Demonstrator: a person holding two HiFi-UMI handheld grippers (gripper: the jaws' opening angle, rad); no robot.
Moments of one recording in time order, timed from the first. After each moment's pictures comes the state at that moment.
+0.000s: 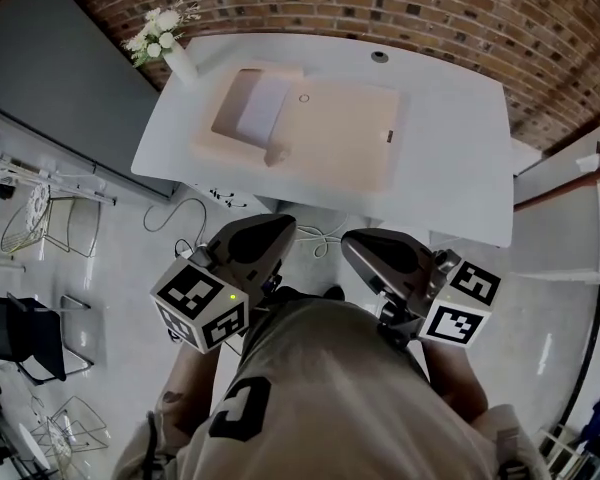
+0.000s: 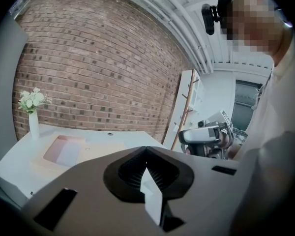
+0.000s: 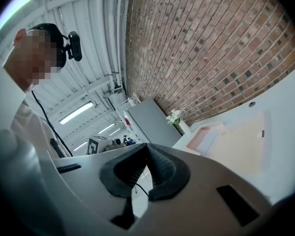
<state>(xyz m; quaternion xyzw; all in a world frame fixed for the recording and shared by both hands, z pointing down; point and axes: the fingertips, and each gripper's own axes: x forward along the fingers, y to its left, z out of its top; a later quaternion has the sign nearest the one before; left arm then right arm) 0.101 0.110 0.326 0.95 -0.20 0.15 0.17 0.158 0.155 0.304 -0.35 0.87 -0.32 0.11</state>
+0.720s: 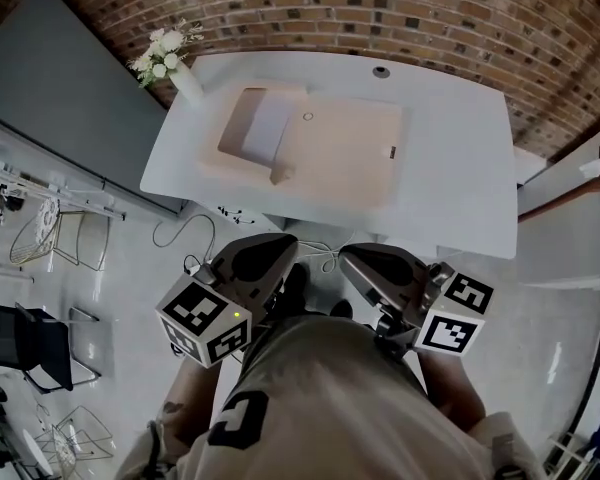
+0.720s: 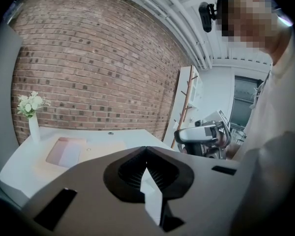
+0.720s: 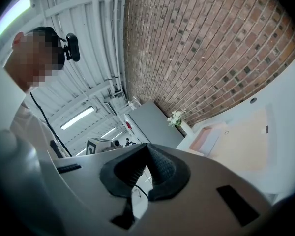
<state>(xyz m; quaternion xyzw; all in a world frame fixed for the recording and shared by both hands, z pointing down) 0.105 0.114 0.326 0.95 -0.20 0.17 0.15 0.161 0.152 0.308 -0.35 0.87 -0.33 0.14</state>
